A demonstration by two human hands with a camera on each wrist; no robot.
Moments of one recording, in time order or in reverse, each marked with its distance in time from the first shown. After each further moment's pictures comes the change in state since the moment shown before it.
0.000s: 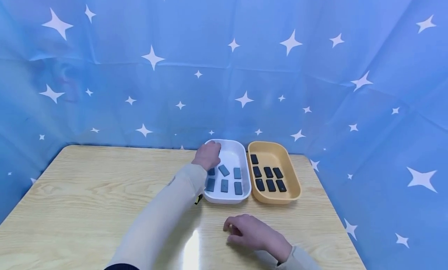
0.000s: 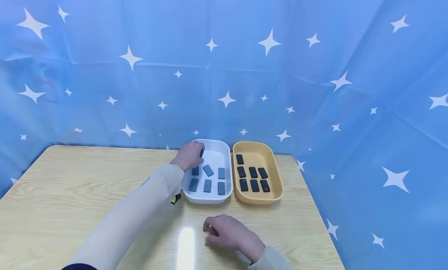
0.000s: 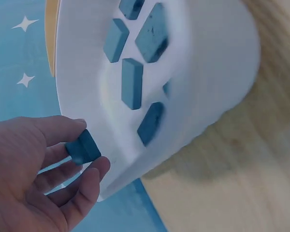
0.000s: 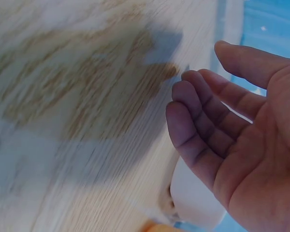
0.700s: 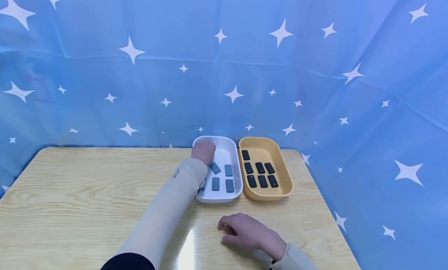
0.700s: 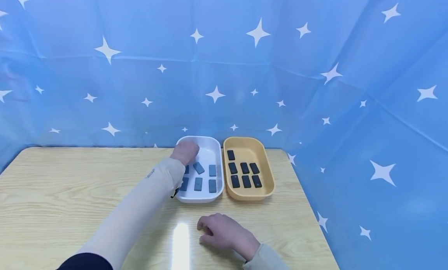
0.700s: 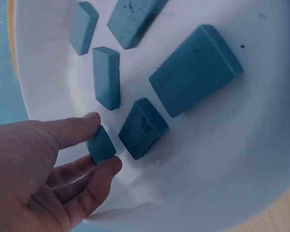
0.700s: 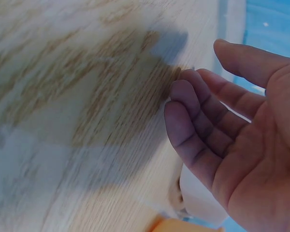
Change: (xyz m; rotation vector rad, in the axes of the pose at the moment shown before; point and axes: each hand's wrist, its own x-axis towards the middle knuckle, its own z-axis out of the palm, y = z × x) left_hand 0.031 0.009 0.022 0.234 -0.039 0.052; right_hand -0.001 0.008 0.002 -0.032 0.009 0.013
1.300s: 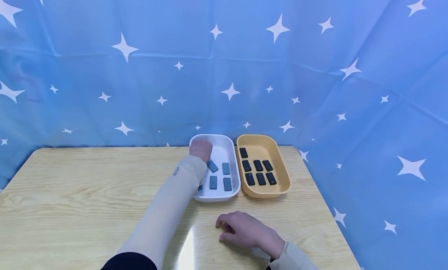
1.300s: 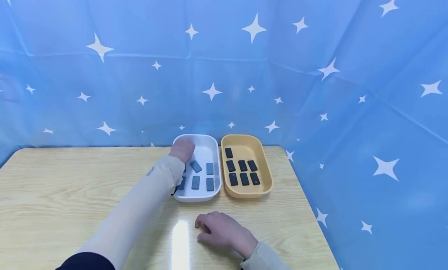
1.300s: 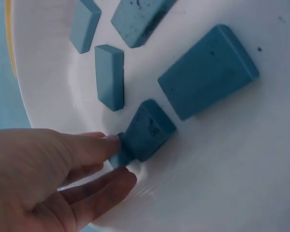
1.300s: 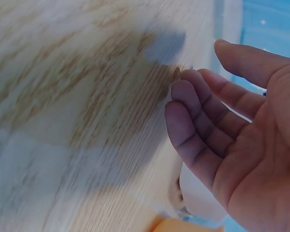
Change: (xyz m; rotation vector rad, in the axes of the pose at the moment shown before) left_hand 0.003 0.003 -0.001 0.021 -0.026 -0.026; right_hand 0.001 0.000 -0.001 0.015 0.000 0.022
